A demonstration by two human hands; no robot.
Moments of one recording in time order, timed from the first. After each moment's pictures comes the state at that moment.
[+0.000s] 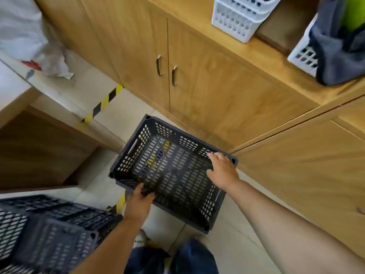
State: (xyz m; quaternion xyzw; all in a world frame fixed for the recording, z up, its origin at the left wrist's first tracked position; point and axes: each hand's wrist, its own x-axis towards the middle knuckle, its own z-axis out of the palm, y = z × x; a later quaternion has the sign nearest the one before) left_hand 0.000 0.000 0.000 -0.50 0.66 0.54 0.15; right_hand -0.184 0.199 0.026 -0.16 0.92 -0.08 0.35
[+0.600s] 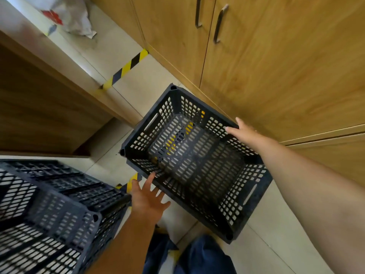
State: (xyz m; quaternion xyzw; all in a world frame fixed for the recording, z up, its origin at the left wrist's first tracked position) left_hand 0.015 -0.004 -0.095 -0.63 0.13 0.76 -0.01; right_hand -0.276 0.149 -0.114 -0.05 0.87 -0.18 0.47
